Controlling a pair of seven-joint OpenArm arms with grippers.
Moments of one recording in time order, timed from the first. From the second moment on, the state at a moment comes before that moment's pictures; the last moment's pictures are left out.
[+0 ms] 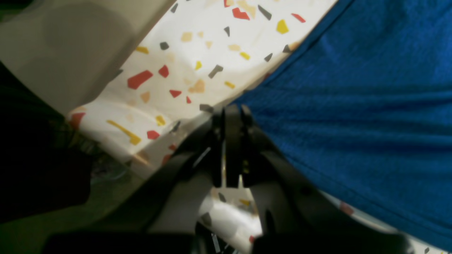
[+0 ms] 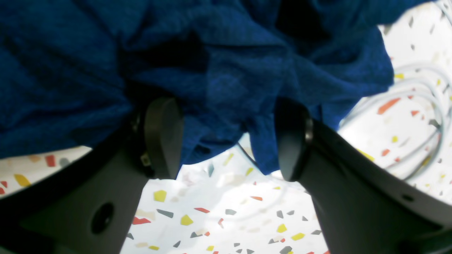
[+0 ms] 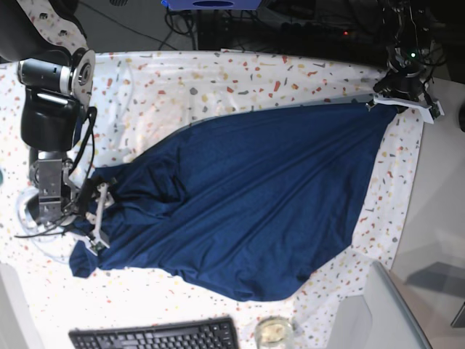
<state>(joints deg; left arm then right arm) 28.0 -11.9 -21.5 92.3 -27.4 16.0 23.9 25.1 4.8 16.8 49.0 -30.8 40.5 -39.3</state>
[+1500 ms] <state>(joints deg) 27.9 -11.9 -21.6 94.7 -27.4 16.0 23.8 10.8 6.1 16.7 78.2 -34.4 40.5 -59.5</state>
